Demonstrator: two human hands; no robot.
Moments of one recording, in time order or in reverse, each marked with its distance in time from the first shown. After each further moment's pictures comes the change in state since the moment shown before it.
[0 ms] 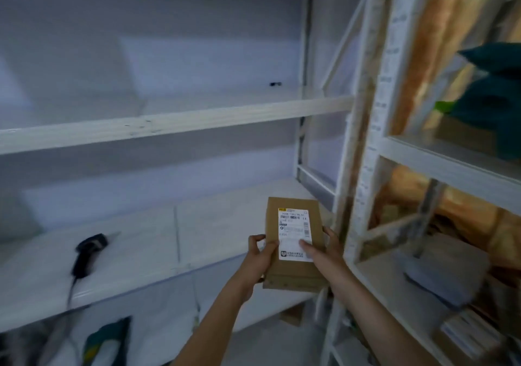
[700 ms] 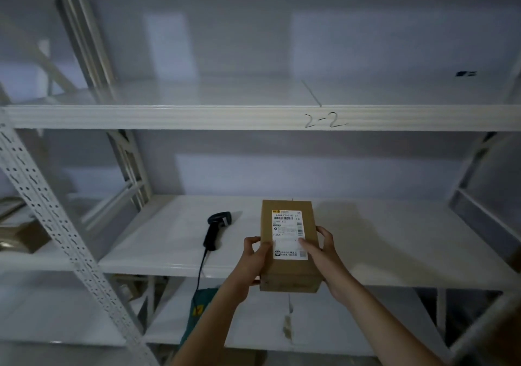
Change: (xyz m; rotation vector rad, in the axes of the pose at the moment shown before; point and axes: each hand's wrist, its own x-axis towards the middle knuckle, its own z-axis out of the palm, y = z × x) left_hand 0.035 -0.070 -0.338 -0.174 0.440 -0.133; right_hand 0.066 -0.034 0.360 0.007 -0.504 0.091
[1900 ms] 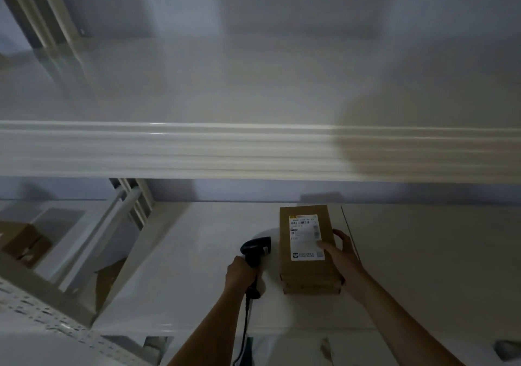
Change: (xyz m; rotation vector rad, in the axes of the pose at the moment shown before) left_hand 0.301 -0.034 -0.187 0.627 0.116 -0.231; right_hand 0.249 0.005 0.148 -0.006 0.164 0.243
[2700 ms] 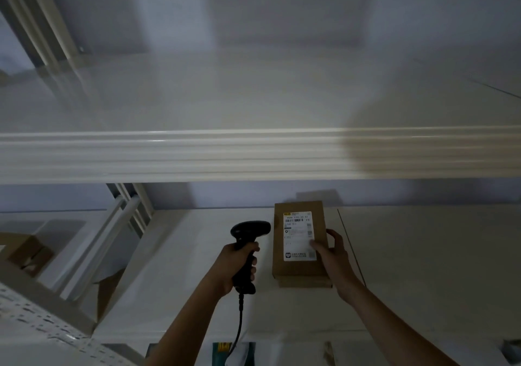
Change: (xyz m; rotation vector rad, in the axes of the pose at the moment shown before) left_hand -0.072 0.032 -0.062 -0.792 -0.284 0.134; right_hand 0.001 0.009 0.008 -0.034 0.053 -0.184
